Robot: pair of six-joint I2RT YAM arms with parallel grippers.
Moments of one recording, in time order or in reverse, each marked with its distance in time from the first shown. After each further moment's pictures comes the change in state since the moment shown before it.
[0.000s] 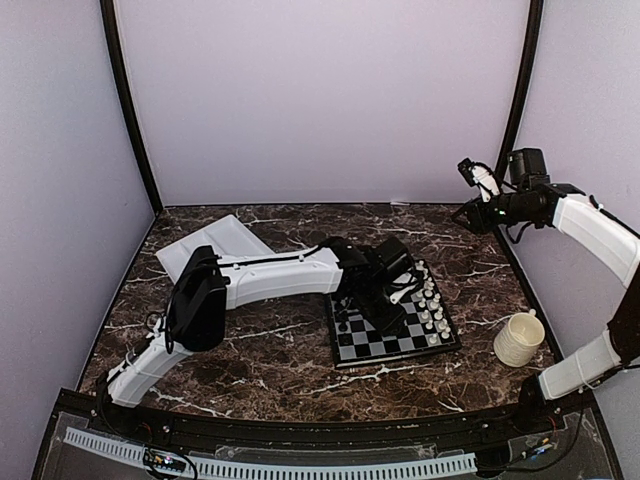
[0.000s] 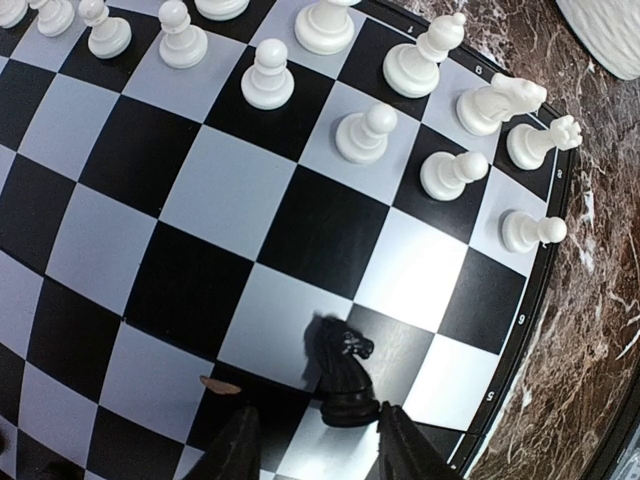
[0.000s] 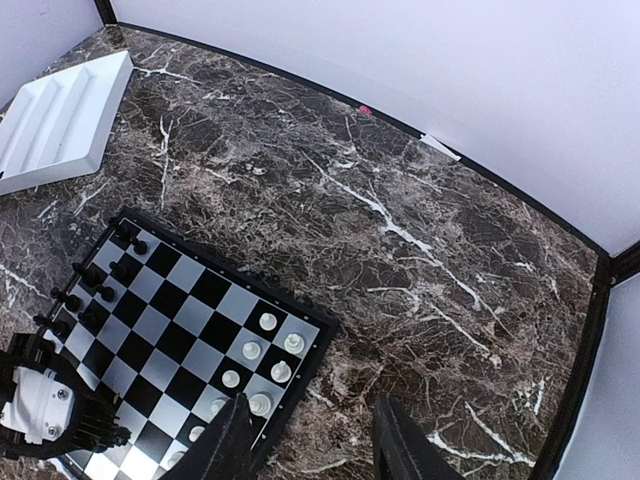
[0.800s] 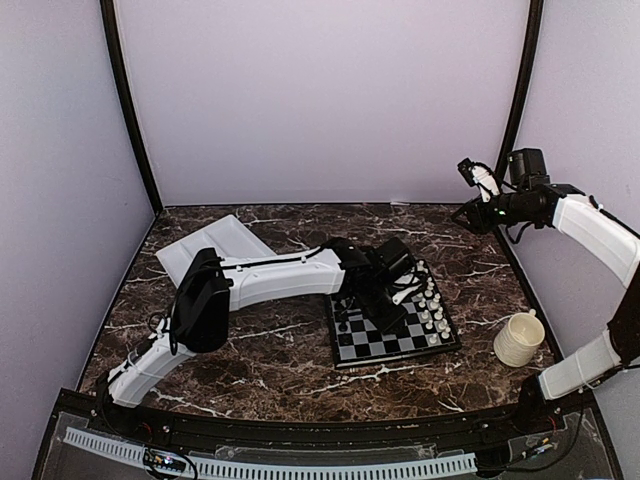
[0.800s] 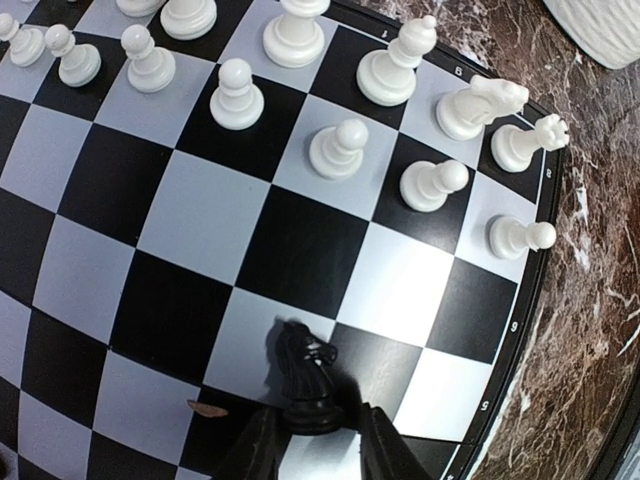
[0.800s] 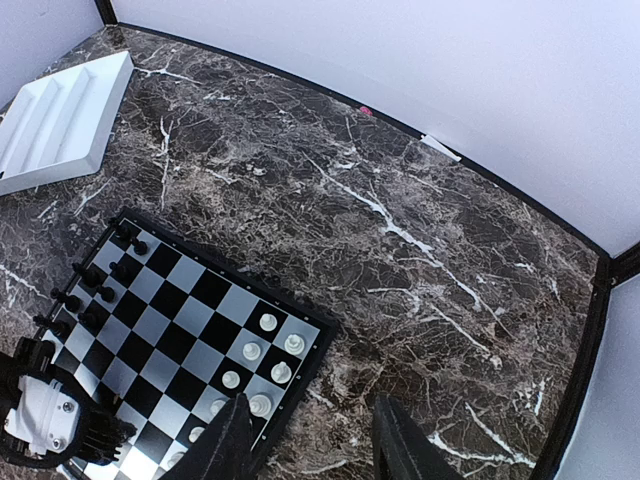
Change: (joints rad) left arm 0.000 0.027 0.035 0.000 0.021 0.036; right arm 0.000 0.000 -0.003 0.005 -0.002 0.000
